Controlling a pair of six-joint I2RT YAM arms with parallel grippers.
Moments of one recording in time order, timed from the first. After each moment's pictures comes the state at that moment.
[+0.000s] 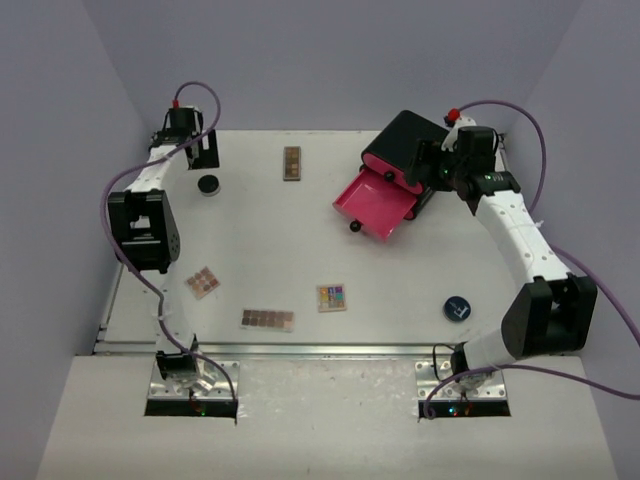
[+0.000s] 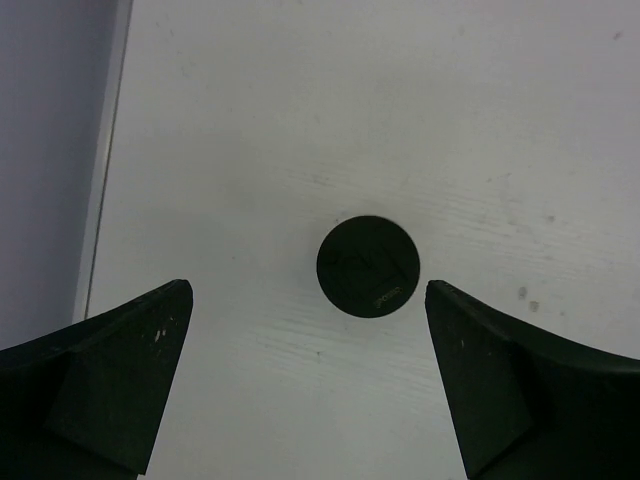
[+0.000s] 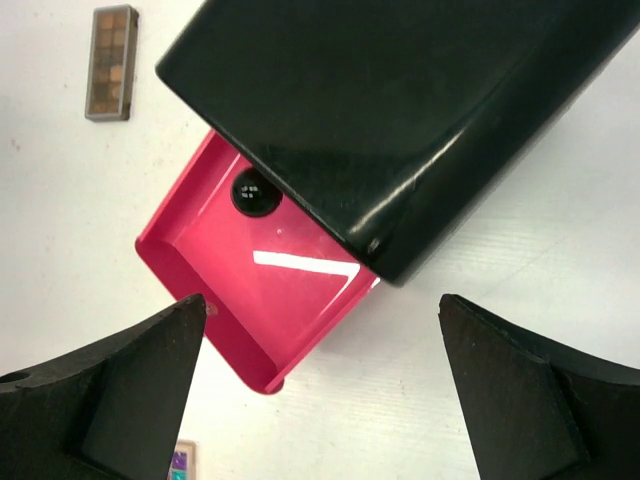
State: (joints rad) left arm 0.09 2.07 1.76 -0.46 -0.22 -0.02; right arm 0.09 1.47 1.26 -0.40 -0.12 0.20
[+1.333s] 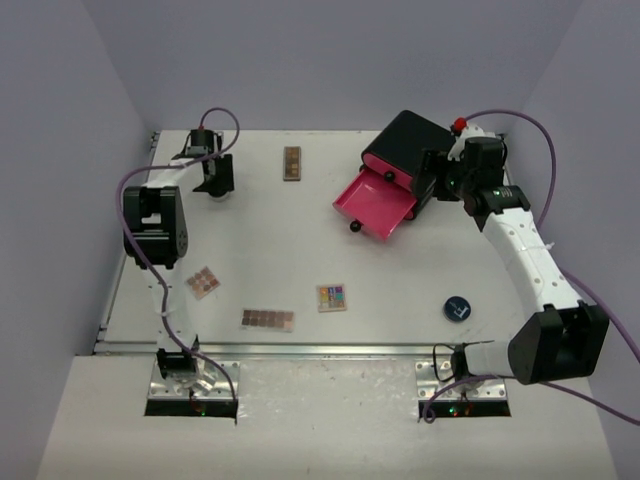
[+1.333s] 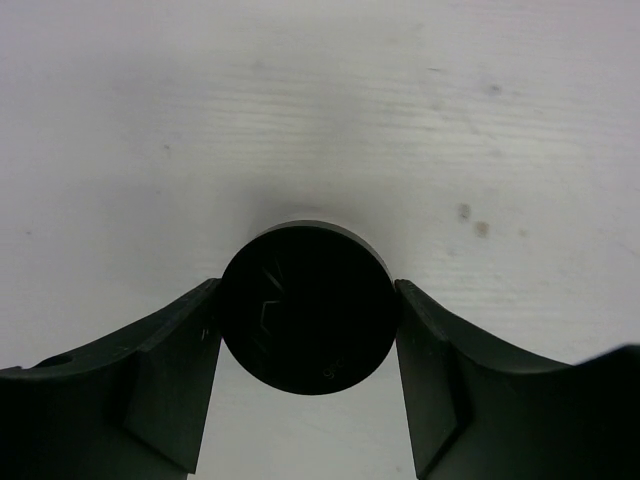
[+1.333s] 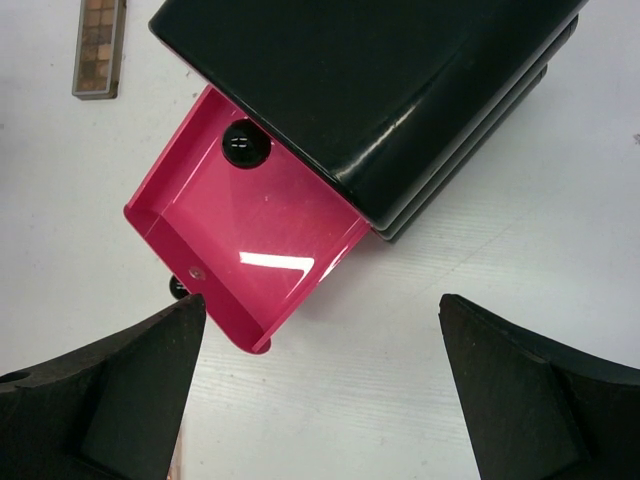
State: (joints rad) left arm 0.06 2.18 1.65 -0.41 -0.06 -0.04; right arm 0.09 1.34 1.17 -0.42 -0.08 0.17
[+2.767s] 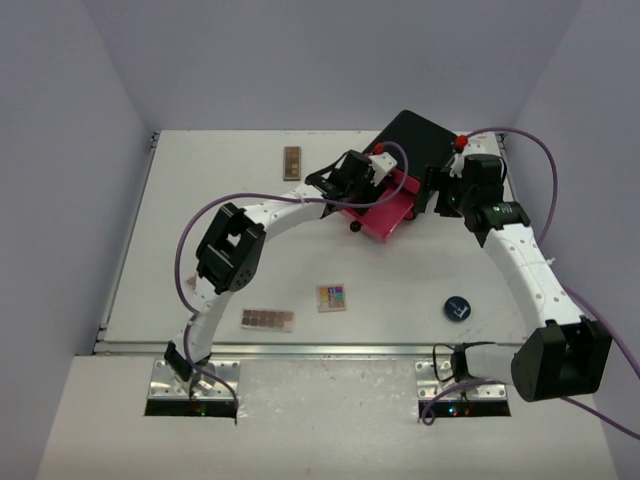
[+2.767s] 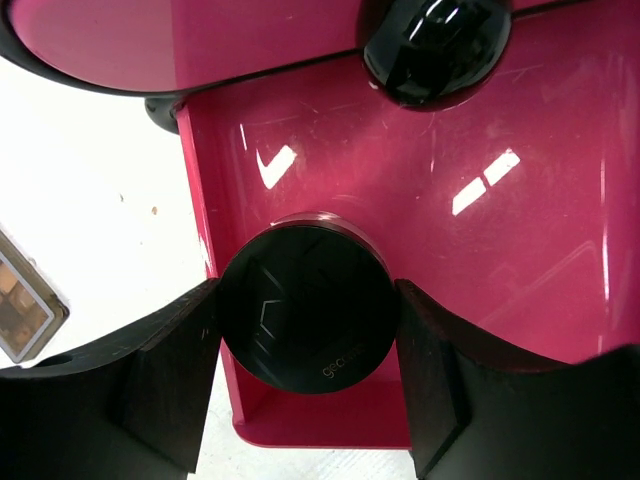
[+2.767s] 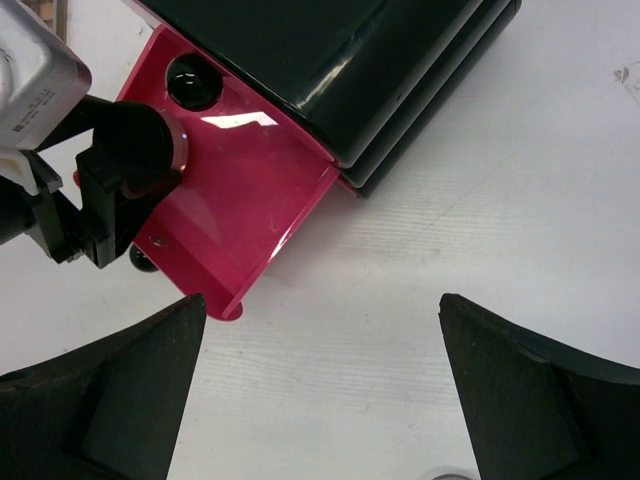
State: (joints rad) left arm -0.70 2.21 1.82 -0.27 -0.11 0.19; right arm 0.09 1.25 1.04 -0.42 -0.03 0.18
